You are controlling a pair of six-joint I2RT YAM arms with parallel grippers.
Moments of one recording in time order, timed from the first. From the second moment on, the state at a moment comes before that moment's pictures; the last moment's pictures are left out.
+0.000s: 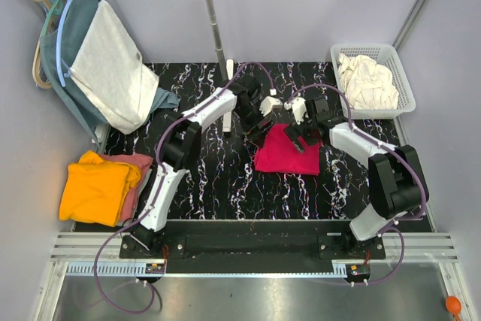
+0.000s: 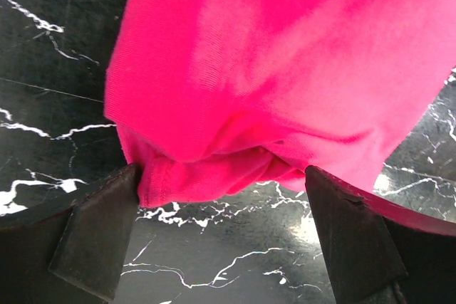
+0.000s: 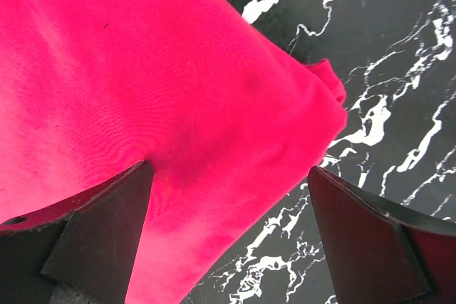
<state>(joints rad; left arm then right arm) -0.57 2.42 2.12 -0.99 0.59 0.51 0.33 1.61 1.01 -0.33 0.01 -0.36</state>
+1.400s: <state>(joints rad) -0.64 2.41 2.10 -1.00 0.56 0.42 0.35 1.63 0.99 -0.27 0.08 -0.36</state>
